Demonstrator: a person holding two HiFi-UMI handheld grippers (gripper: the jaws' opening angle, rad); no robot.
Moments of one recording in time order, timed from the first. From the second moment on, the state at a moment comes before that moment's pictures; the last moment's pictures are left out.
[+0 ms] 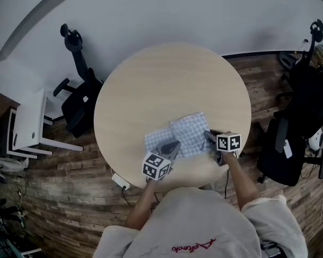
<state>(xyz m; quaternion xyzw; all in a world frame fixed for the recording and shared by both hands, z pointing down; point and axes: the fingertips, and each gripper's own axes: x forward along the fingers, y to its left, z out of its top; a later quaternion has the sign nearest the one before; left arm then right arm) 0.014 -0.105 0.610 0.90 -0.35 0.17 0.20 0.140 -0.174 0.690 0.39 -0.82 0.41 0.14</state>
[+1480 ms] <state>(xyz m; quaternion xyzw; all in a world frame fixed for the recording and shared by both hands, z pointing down) -0.264 0.005 0.609 0.81 -0.53 0.10 0.24 -0.210 -0.058 0.691 0.23 -0.86 0.29 0.35</state>
